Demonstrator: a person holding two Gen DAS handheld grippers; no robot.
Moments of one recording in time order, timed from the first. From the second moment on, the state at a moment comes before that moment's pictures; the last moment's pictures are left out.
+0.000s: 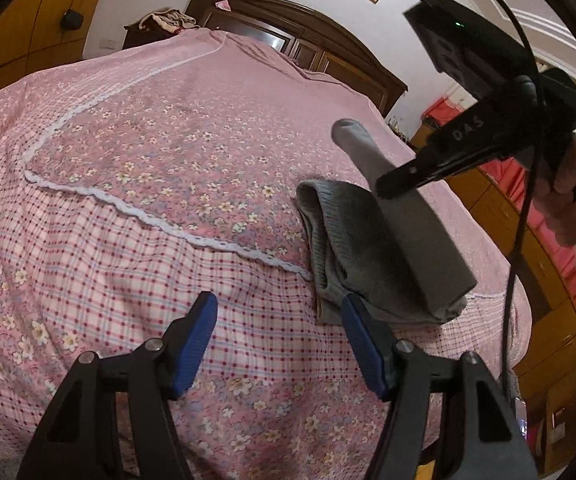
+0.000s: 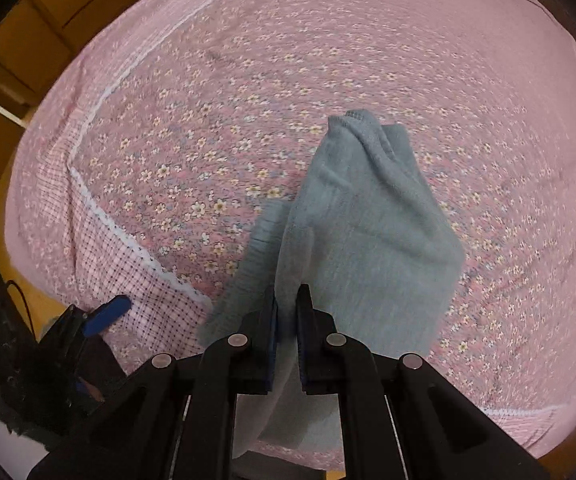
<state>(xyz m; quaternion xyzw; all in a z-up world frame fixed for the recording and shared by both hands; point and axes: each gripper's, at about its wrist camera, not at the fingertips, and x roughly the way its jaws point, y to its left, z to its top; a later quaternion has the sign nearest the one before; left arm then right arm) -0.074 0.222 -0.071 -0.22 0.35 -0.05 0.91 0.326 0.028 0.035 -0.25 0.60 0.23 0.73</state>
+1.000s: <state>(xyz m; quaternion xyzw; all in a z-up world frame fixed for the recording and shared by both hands) -0.025 0.192 0.017 -0.21 0.28 -0.19 0.92 0.351 -0.147 0.049 0.06 0.49 0.51 0.71</state>
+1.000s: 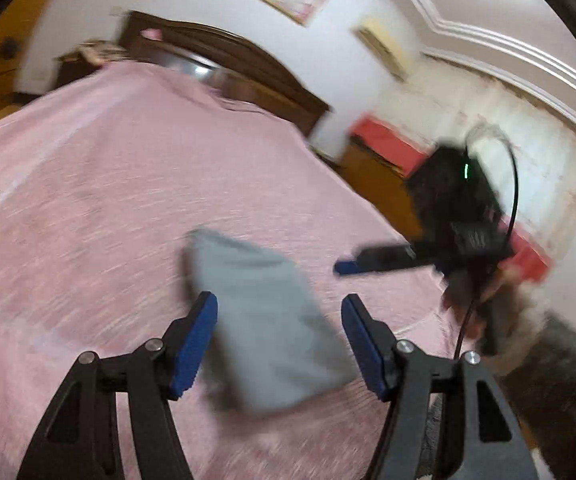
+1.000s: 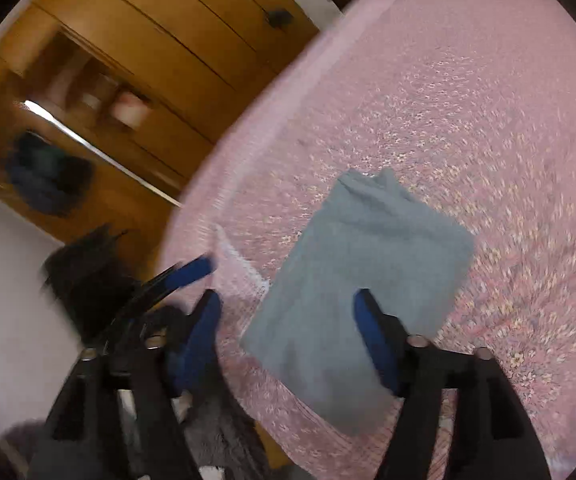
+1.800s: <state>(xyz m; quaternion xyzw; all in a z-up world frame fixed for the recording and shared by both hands) 0.048 0.214 -0.063 -0.24 0.41 -0.15 0.87 0.414 -0.123 -0.067 0.18 0.60 0.51 0.60</state>
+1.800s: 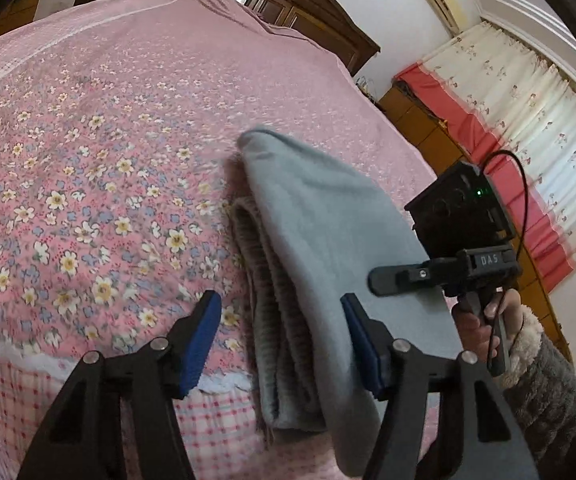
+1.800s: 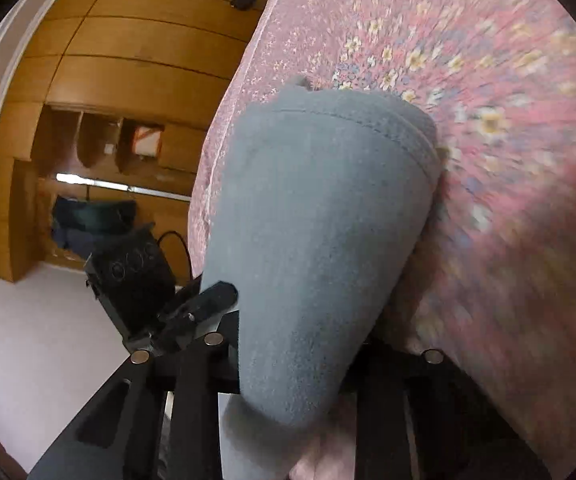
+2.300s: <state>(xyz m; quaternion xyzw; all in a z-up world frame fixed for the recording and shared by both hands) 0.013 0.126 -0.038 -0.17 0.41 -0.17 0.88 0.470 -0.313 -0.055 0.17 0.63 0.45 0.61</state>
